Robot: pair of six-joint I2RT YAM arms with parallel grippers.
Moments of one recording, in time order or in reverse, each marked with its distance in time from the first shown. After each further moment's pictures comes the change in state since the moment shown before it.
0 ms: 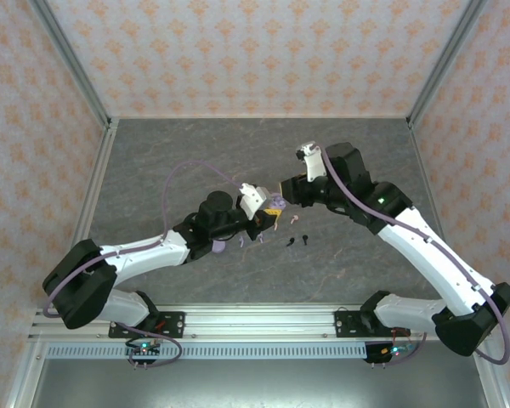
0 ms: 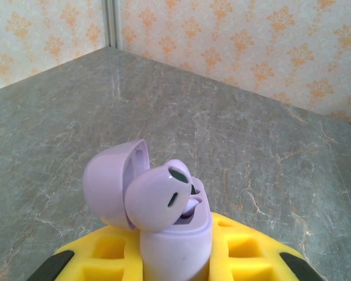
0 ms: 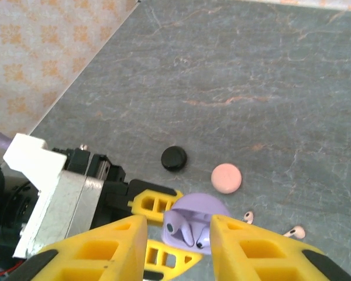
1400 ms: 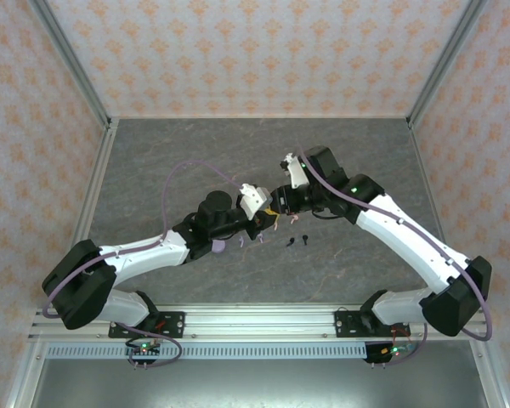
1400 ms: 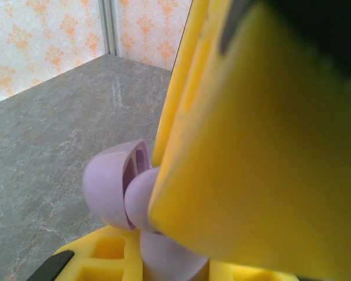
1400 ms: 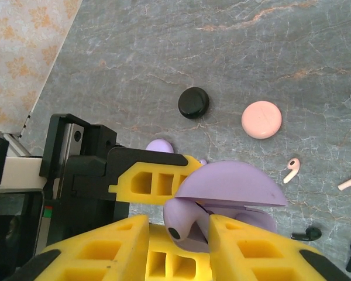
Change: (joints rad) left arm 0.000 -0.002 0.000 0.011 0.008 0.029; right arm 0.025 0.146 -0.015 -0.037 -0.106 0.120
